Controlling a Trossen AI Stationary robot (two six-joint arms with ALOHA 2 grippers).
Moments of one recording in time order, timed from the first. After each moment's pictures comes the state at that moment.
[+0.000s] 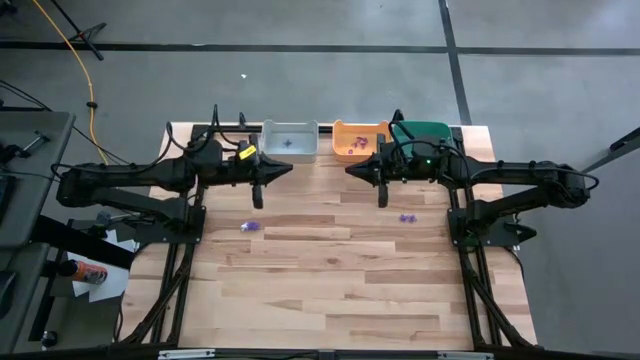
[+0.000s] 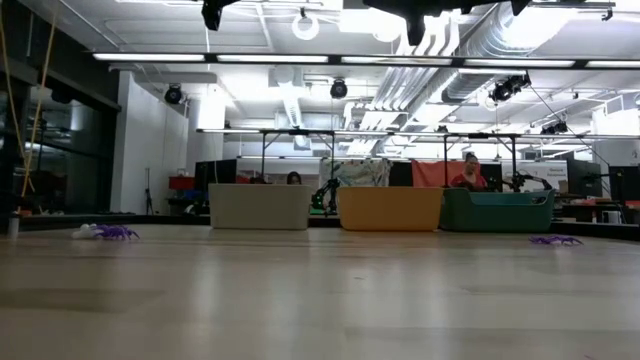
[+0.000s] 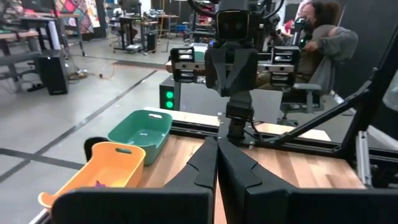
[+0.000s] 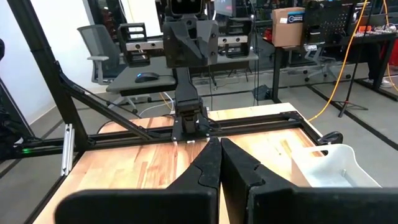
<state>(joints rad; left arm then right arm) 0.11 0.96 0.82 0.08 -0.06 -0.05 -0.18 1.15 0.88 0.18 -0.16 0.07</state>
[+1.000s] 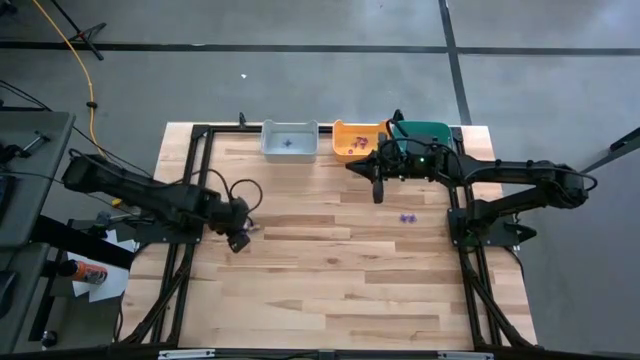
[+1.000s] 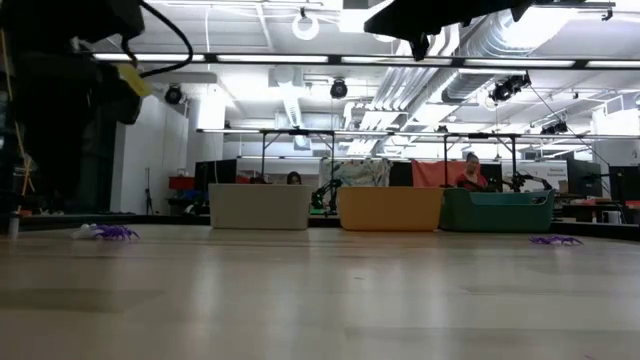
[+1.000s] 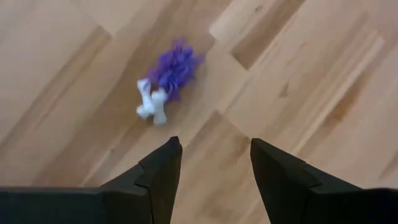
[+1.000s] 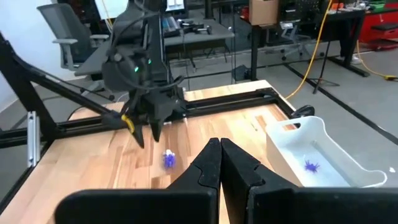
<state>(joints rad) -0.18 0.99 0.53 -0.77 -0.01 -0.90 -0.21 1.17 0.88 0.10 -0.10 0.07</state>
